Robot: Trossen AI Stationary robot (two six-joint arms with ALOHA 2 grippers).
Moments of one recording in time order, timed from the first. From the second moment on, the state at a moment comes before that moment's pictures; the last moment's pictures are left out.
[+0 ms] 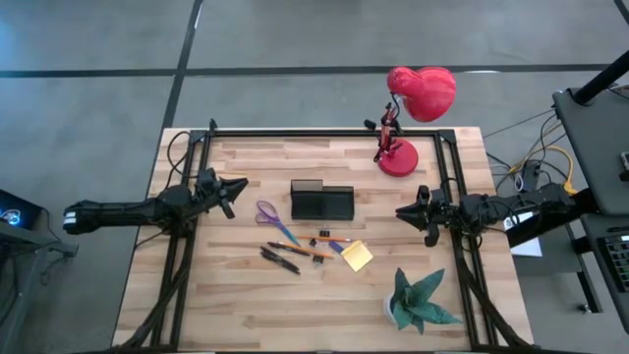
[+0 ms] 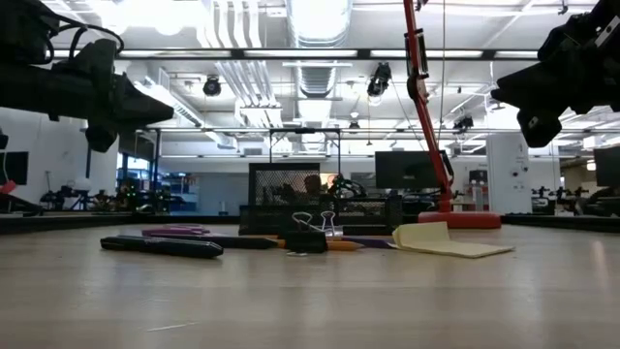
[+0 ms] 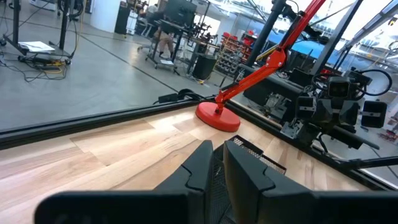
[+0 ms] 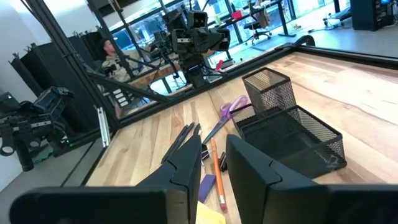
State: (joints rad) left arm 0.08 0.21 0.01 0.15 -0.45 -0.38; right arm 0.22 0.10 0.01 0.04 0.27 0.46
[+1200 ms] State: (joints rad) left arm 0.08 0.22 0.01 0.15 -0.45 -0.38; right arm 0.22 0.10 0.01 0.08 0.39 0.69
